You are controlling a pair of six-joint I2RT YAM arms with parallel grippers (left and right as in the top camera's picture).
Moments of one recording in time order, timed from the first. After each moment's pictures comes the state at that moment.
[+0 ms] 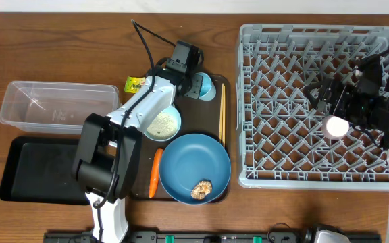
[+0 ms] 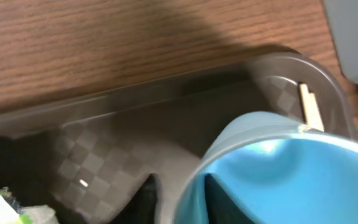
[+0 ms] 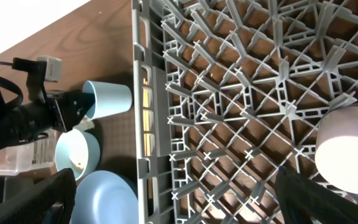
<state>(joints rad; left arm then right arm) -0.40 2.01 1.44 -0.48 0.01 -0.16 -0.21 1.27 1.35 -1.04 -0.47 0.20</state>
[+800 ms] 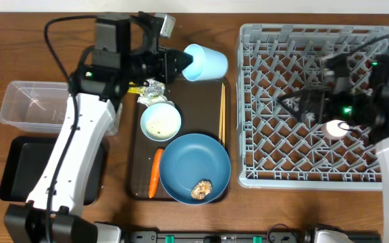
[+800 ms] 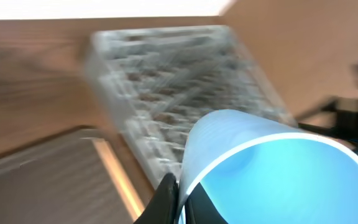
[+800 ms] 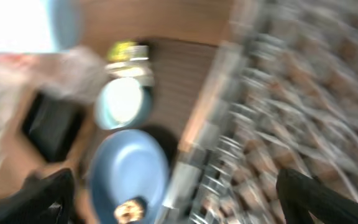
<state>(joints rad) -0.18 1.55 1.45 -0.56 0.85 -0.20 -0.10 1.30 1.33 -1.02 -0.78 -0.14</state>
